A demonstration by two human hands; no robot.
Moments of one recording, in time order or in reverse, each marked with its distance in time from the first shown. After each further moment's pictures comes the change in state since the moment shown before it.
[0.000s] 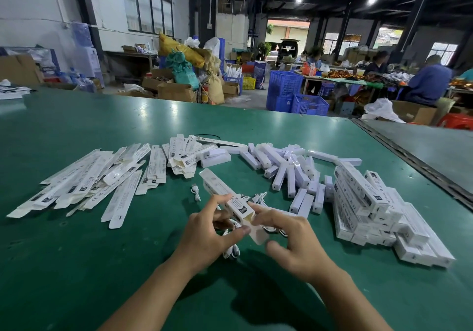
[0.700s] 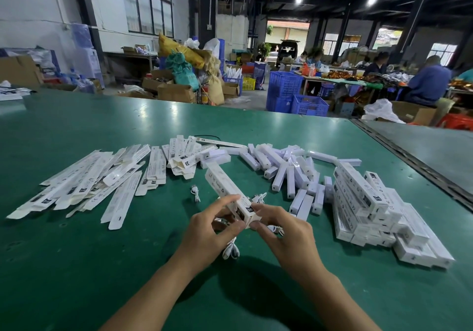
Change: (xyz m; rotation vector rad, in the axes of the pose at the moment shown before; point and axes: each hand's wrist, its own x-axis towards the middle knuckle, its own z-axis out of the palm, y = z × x) left_hand 0.002 0.002 0.002 -0.077 -0.035 -0.013; right_hand 0.002 0.002 0.018 -0.185 0.324 -0.051
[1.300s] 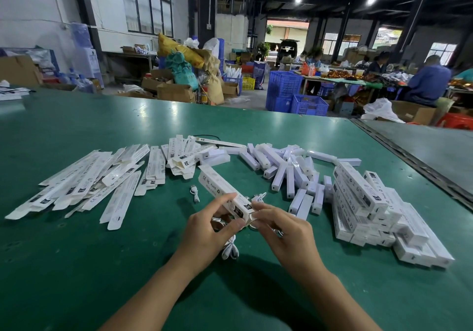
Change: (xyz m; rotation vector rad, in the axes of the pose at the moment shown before) left_hand 0.000 0.001 0.002 -0.022 0.061 -0.016; right_hand 0.000 0.006 0.000 0.052 -0.009 -0.061
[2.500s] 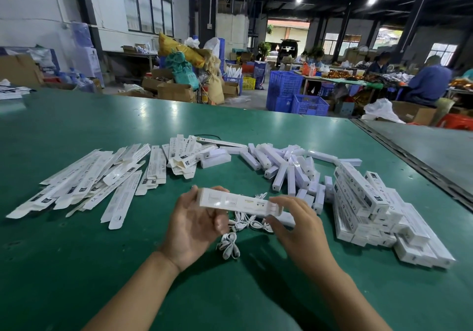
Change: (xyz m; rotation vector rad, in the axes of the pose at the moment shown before) left_hand 0.006 0.017 -0.024 -1.095 -0.296 -0.216; right_hand 0.004 0.005 -0.017 -0.268 -0.035 0.209
